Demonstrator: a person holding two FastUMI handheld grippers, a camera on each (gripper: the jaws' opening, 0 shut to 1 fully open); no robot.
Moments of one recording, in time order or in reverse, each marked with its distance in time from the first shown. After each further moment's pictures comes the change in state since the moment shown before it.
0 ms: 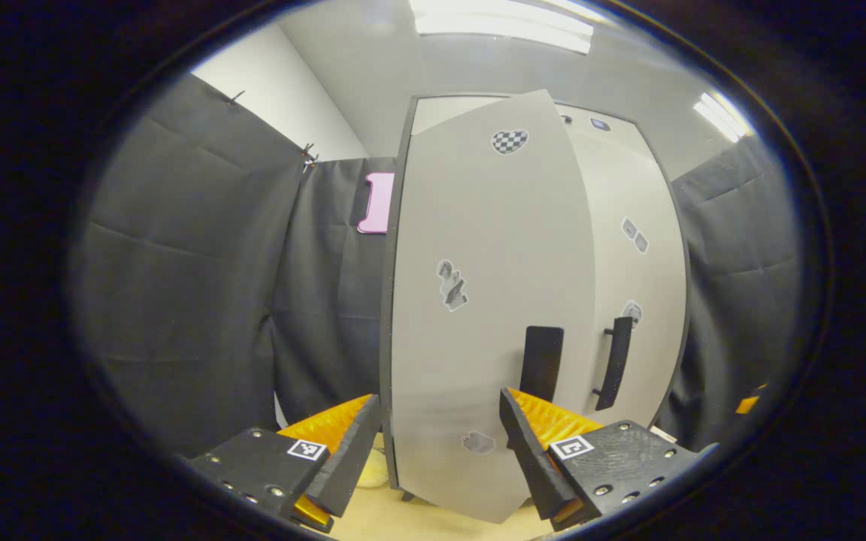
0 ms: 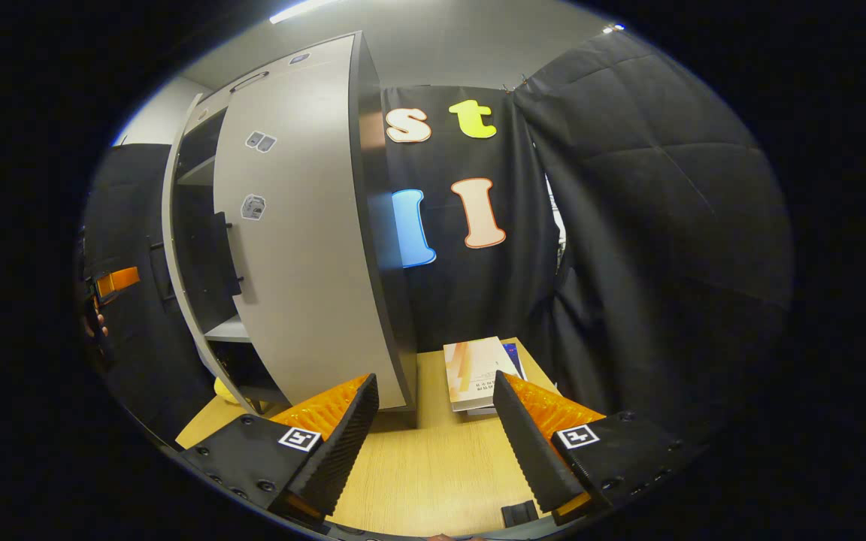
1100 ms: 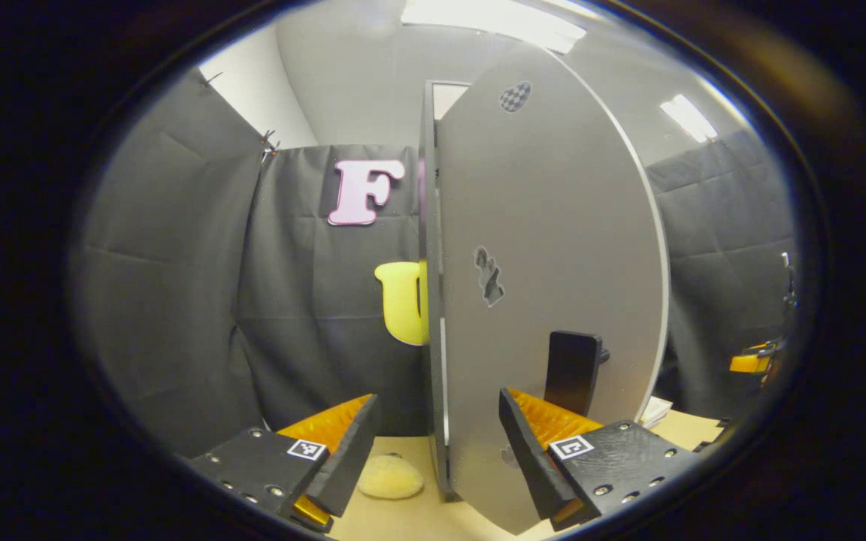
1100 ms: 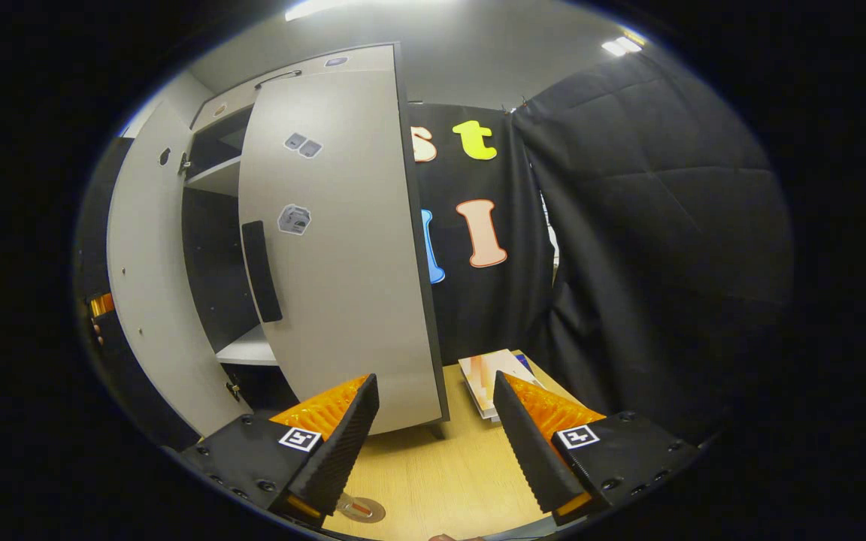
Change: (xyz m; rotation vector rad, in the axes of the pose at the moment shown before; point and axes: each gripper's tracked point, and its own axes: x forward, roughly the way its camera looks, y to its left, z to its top) left arm 0.049 0.103 -0.005 0.074 0.035 -0.244; right arm -0.023 0.094 0.011 0.016 -0.071 -0.119
